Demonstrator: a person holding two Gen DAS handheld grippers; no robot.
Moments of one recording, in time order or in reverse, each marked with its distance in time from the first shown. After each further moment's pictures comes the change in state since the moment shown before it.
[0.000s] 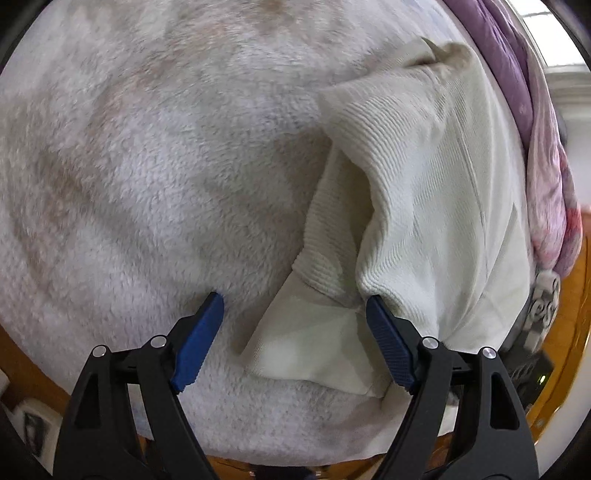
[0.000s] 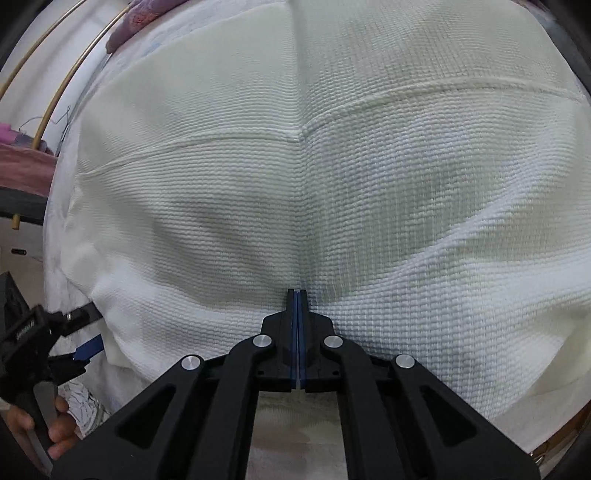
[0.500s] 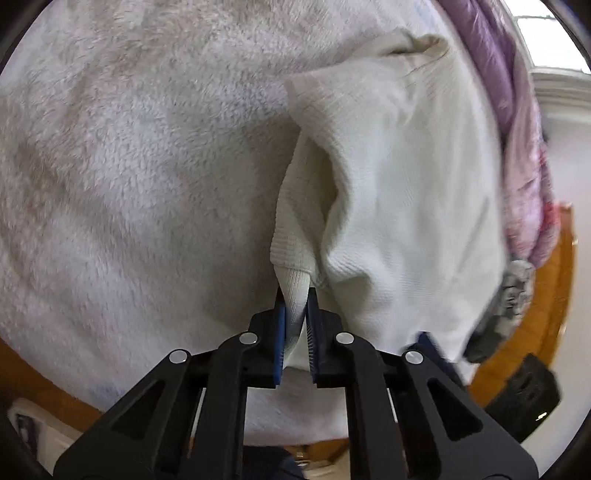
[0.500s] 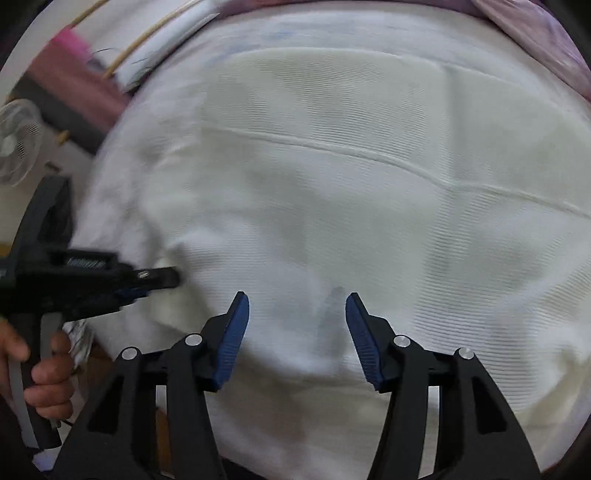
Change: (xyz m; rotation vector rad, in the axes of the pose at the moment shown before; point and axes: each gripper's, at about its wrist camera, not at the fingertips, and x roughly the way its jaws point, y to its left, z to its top) left arm -0.006 0.003 0.006 -0.003 0.087 -0.165; right arm -0.030 0.072 -0.022 -0.367 -0.069 0.112
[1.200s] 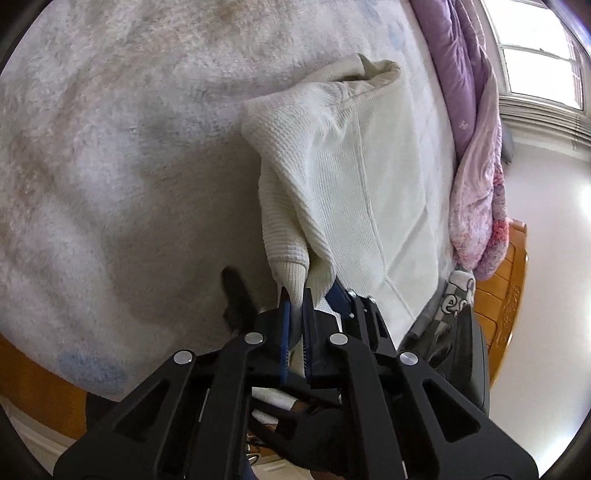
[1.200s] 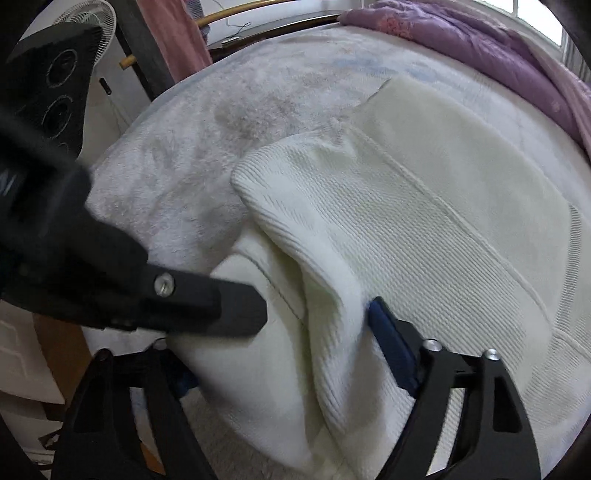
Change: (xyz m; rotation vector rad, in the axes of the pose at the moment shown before) left arm -0.032 -0.012 0.005 -0.055 -0.002 -0.160; right arm 0.075 0.090 0.024 -0.386 -0.061 -0.012
